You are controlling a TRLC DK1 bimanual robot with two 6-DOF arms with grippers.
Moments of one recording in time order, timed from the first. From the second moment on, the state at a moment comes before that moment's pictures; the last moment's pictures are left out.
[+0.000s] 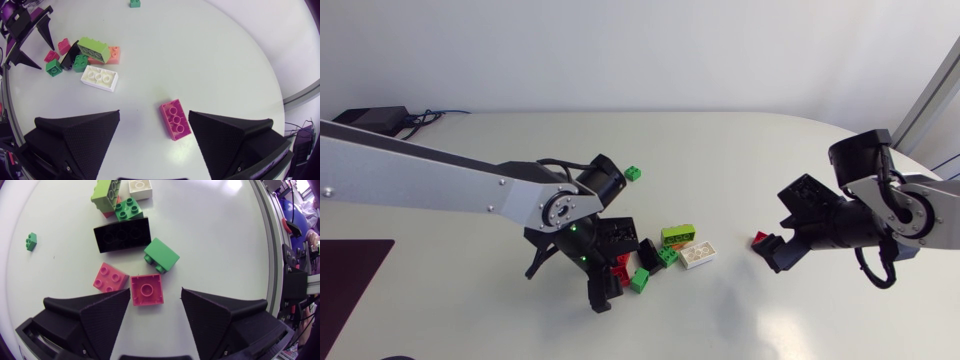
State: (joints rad) left arm -0.68 1.82 1.05 -0.52 0.20 0.69; right arm 0.10 1.27 0.68 -0.33 -0.14 -0.49
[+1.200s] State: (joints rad) left arm -0.37 1.72 0.92 -0.59 0.22 0.80; right arm 0.75 1.56 0.85 -0.30 -0.04 -0.30
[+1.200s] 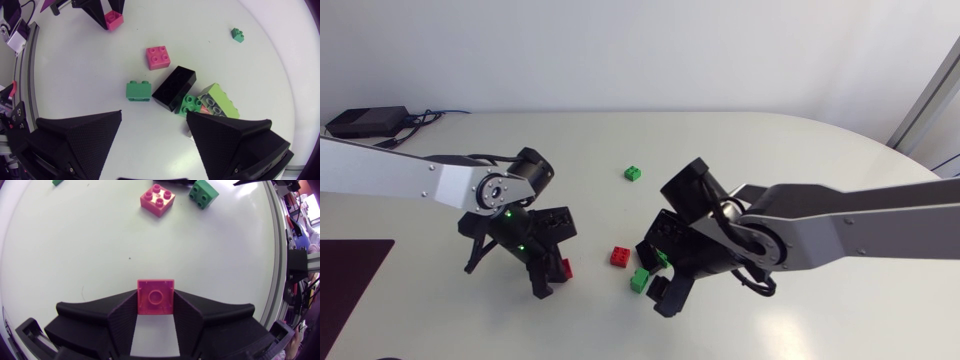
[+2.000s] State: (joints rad) left arm -0.32 1.66 0.89 -0.58 0.24 0.82; right arm 0.84 1.77 0.96 -0.25 -0.02 -0.30
